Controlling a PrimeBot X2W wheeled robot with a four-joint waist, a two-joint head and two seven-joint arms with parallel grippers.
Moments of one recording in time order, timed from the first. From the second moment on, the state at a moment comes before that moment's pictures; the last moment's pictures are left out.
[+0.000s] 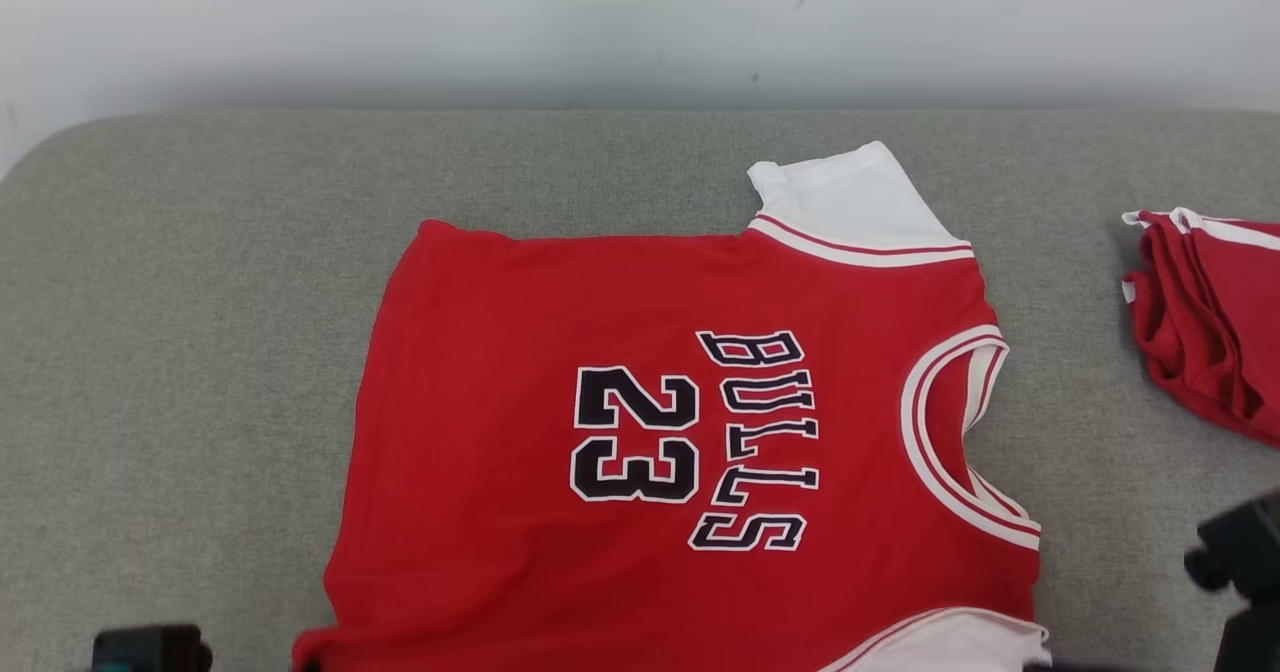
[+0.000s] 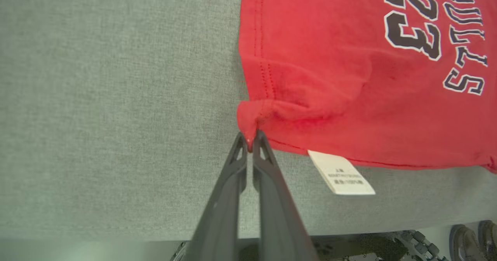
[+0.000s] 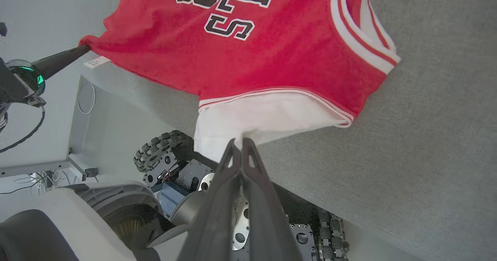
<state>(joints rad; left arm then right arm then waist) 0.20 0.58 -0.37 -0.35 -0.70 0.37 0.44 0.27 -0.17 -0.30 -0.76 0.86 0.13 1.50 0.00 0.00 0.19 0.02</state>
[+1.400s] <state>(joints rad) -0.57 0.56 -0.67 -0.18 -0.54 0.27 1.20 -0.13 -0.47 -0.15 -0.44 0.92 0.13 1.06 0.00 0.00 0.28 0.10</state>
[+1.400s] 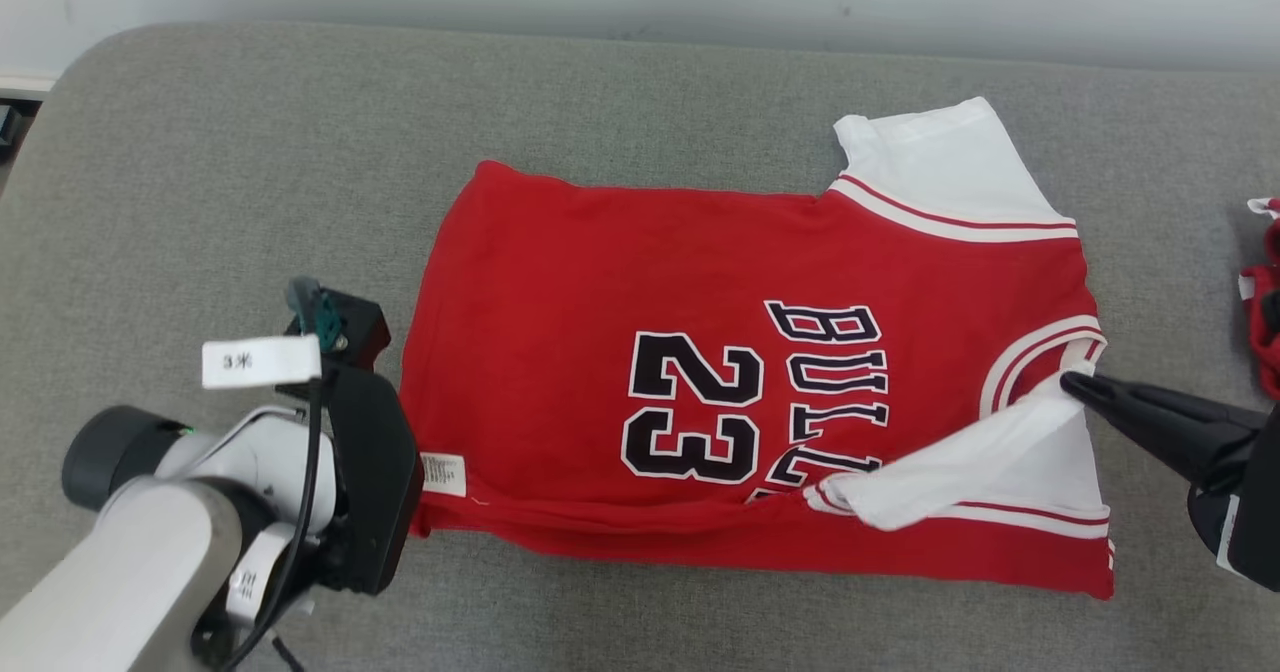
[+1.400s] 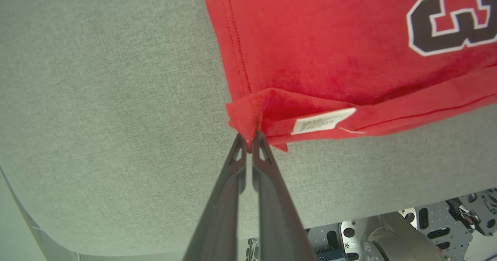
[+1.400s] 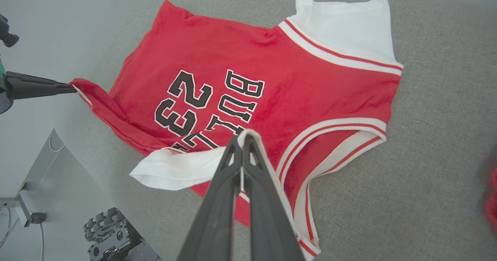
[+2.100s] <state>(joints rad) -0.76 0.48 -0.67 0.11 -0.53 0.23 1.18 -0.30 -0.49 0.01 -0.24 0.82 0.13 0.80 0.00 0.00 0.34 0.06</state>
